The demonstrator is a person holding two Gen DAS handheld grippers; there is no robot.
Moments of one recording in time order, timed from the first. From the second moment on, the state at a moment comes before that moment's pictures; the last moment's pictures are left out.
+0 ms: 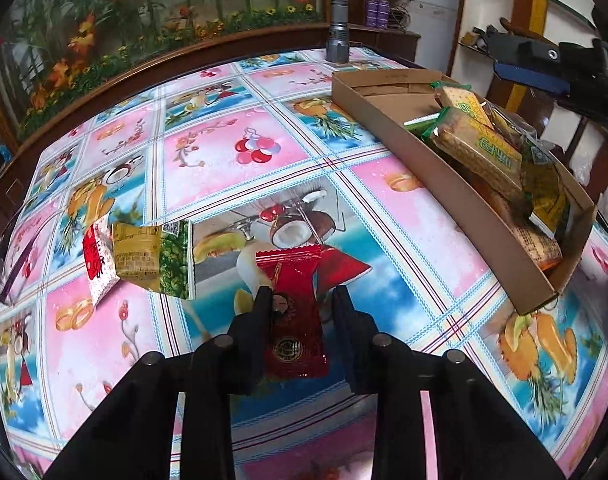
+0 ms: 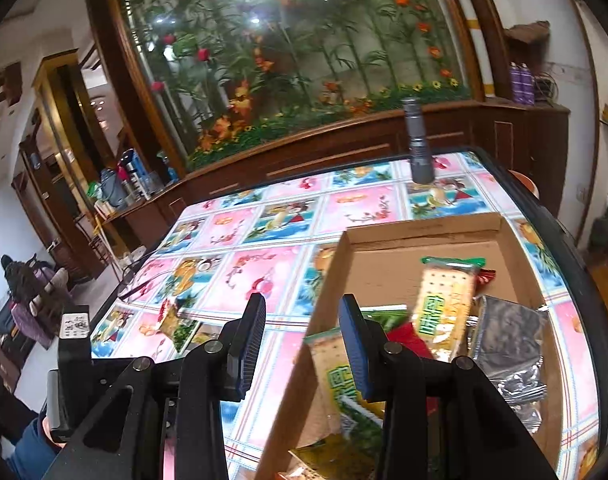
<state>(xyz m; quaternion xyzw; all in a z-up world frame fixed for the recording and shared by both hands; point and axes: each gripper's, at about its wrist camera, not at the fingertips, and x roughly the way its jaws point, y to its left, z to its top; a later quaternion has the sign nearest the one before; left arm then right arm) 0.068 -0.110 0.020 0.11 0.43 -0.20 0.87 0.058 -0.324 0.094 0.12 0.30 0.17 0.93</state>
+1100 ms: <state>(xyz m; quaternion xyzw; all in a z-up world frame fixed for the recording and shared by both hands) 0.076 -0.027 0.068 0.01 0.38 -0.13 0.92 0.063 -0.300 0.085 0.12 0.31 0.19 0.93</state>
